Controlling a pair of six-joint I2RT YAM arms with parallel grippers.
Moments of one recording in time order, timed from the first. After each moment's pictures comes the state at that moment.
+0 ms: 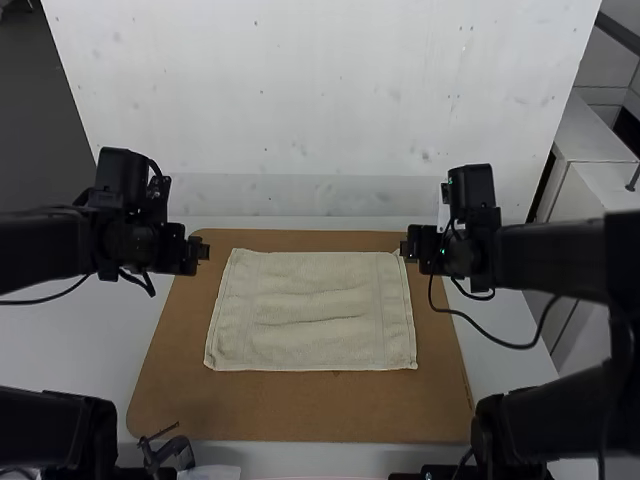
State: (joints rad) left arm -0.11 1.12 0.53 -0.18 0.02 -0.02; right arm 0.17 1.20 0.47 0.02 0.03 0.10
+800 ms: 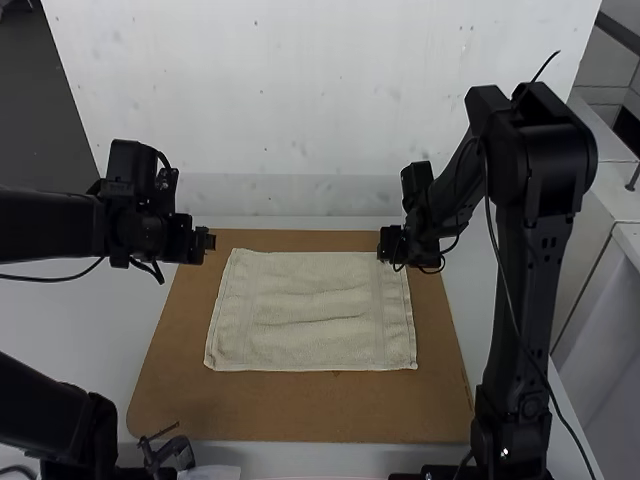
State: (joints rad) left arm -0.11 1.22 0.57 -0.10 0.04 -0.02; right arm 0.21 1.96 0.90 0.12 0.09 0.13
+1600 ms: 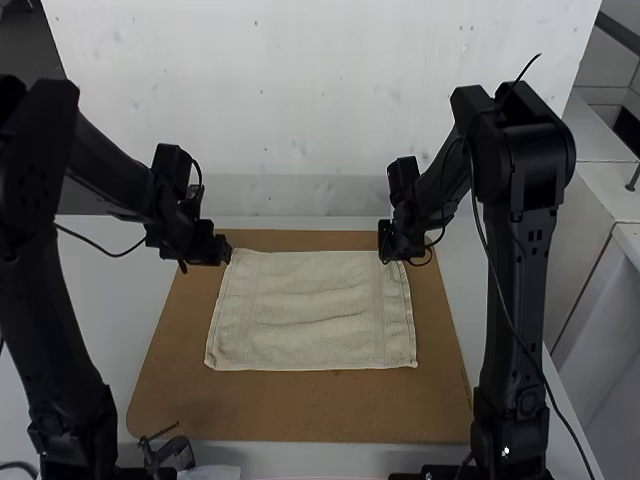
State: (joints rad) left arm -0.12 1.73 0.85 -0.11 0.05 -0.03; right arm 0.25 2.02 1.00 0.09 0.14 0.15
